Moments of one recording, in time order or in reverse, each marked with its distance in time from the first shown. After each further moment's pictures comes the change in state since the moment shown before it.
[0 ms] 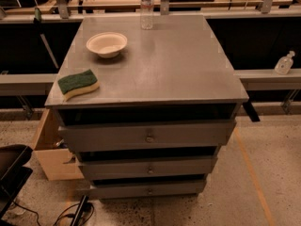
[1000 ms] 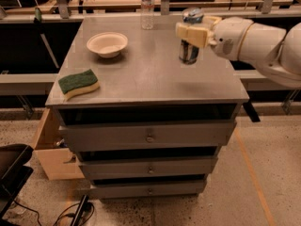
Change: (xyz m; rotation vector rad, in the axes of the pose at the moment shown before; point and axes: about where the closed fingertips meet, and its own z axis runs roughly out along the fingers) arm 0.157 0.168 0.008 -0.216 0.212 0.164
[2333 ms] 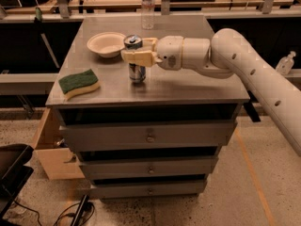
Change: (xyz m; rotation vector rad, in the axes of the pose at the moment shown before) arm 0.066 0.084 0.121 -0.434 0.037 -0.007
